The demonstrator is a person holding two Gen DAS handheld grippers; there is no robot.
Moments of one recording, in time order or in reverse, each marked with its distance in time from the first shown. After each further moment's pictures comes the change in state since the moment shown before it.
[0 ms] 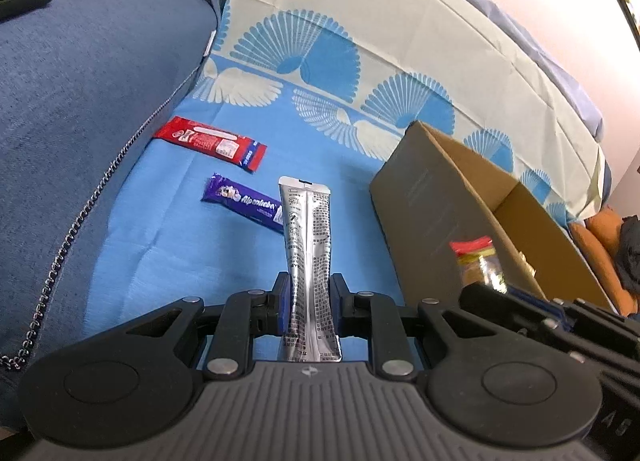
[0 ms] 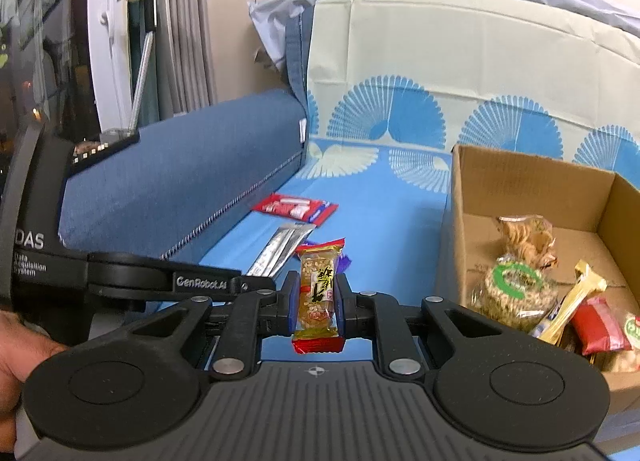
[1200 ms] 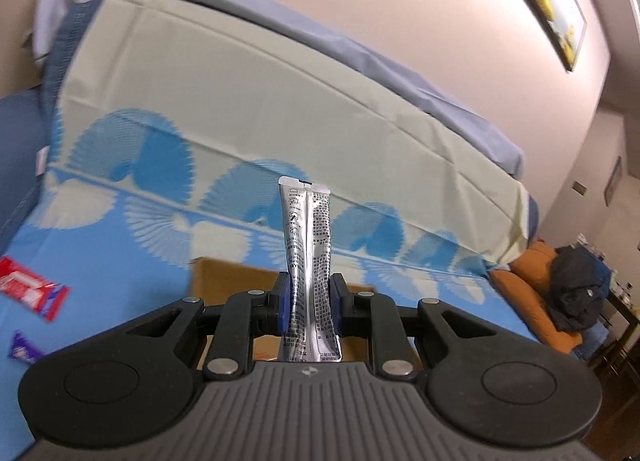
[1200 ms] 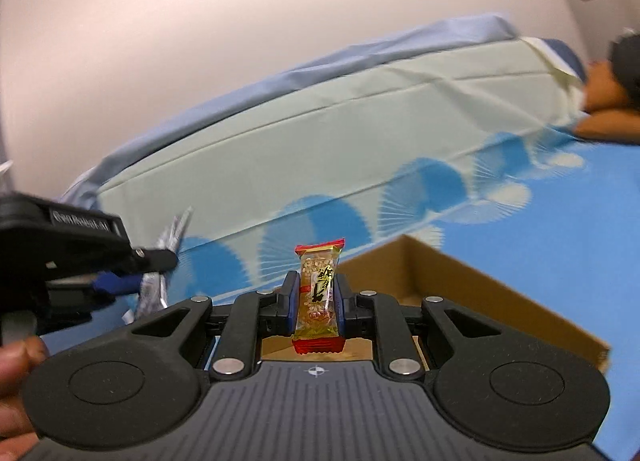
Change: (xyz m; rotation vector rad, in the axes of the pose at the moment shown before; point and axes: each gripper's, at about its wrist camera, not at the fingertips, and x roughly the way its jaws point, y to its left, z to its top) left arm 0.026 -0.224 0.122 0.088 -0.149 -0.215; right arm -0.069 -0.142 0.037 0.473 -0.374 -0.440
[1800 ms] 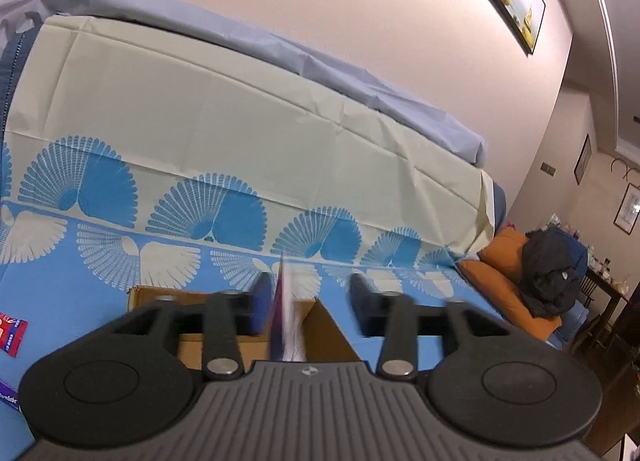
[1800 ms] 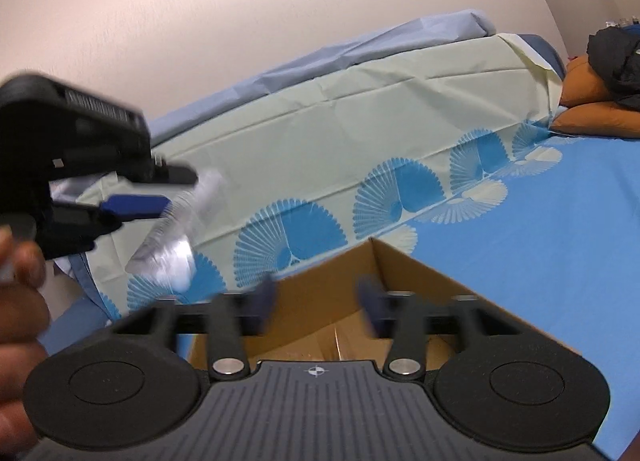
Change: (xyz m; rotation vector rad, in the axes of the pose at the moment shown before) left arm 0.005 -0.044 0.016 0.070 -0.017 -0.090; right arm 0.000 -0.019 0.000 0.010 -0.001 -0.048
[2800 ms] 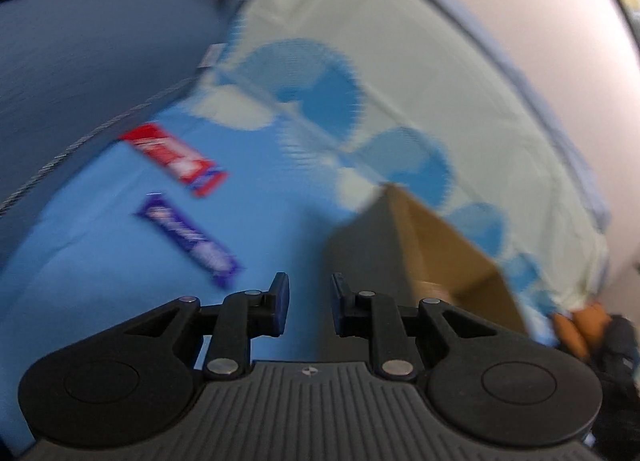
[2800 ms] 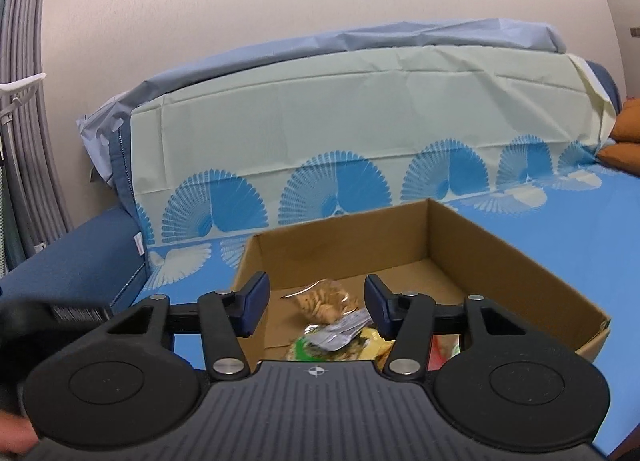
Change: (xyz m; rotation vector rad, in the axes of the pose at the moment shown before) left arm -0.068 0.192 -0.138 -0.403 0.036 0.366; right arm -0.029 0.056 -0.039 -0.222 0.114 0.096
